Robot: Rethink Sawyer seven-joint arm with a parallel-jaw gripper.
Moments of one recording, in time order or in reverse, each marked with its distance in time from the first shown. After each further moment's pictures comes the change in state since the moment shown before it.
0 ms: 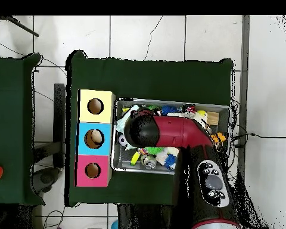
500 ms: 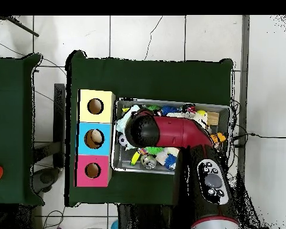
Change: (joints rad) arm 0.000 0.020 -0.005 -0.001 0.000 -0.007 0.000
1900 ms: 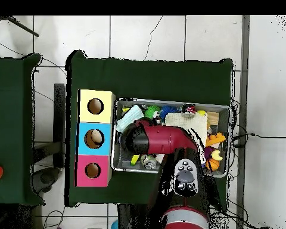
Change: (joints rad) arm 0.175 0.124 -0.229 -0.034 0.001 -0.127 0.001
